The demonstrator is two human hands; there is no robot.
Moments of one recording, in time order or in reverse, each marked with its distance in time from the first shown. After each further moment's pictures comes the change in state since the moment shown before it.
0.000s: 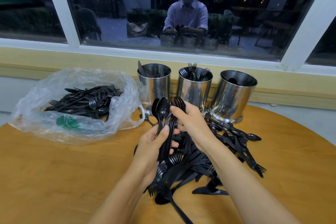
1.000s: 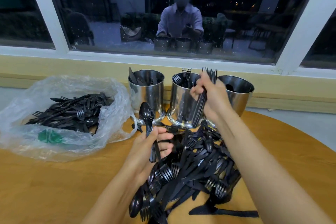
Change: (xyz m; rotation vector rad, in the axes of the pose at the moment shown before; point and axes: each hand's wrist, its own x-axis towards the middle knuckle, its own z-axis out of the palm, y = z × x) left_hand 0.044 0.003 -0.003 -0.219 -0.027 -0.154; right_hand 0.072 -0.028 -0.065 0.600 0.308 -0.029
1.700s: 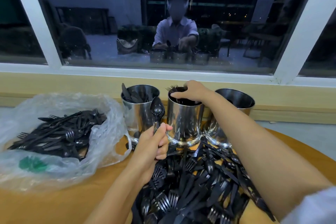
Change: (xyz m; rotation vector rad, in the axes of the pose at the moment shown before) left_hand 0.054 0.024 0.027 0.223 -0.055 0.135; right_hand 0.126 -0.005 0.009 -1.752 -0.296 -0.002
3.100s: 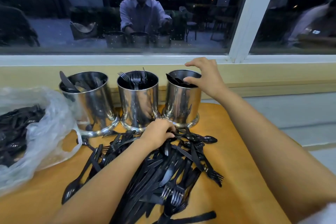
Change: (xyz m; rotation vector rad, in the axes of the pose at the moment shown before) left_hand 0.099 -0.097 0.096 1.402 -0.445 0.324; right_hand -0.079 0.153 -0.027 0.108 0.537 -0.094
